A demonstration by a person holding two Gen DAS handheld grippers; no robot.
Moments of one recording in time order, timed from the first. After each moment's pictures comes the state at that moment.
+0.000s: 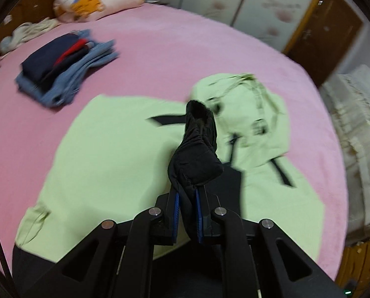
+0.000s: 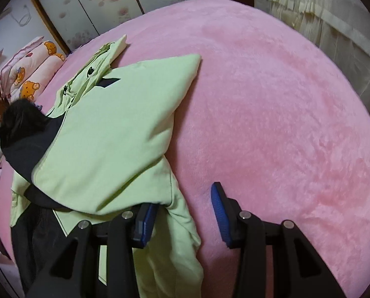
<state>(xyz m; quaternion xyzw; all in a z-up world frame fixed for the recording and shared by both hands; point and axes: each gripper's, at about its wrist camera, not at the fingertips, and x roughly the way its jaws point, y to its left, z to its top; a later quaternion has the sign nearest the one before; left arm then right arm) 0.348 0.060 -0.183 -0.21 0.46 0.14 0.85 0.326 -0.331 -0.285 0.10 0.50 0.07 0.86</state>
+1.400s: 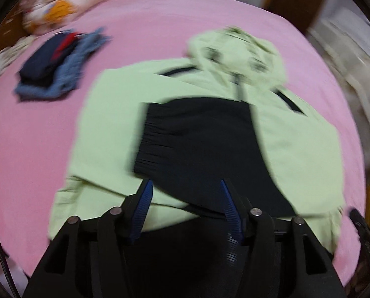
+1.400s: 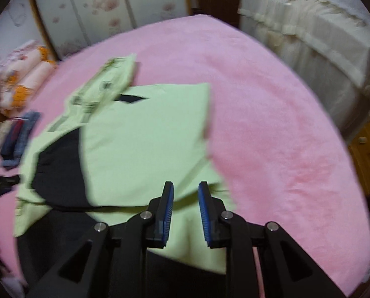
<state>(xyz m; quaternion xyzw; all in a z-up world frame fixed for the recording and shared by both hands) 0.282 0.046 -0.193 -0.10 0.55 0.05 0.83 0.279 -0.275 -0.211 0.09 0.48 0.03 0.87</state>
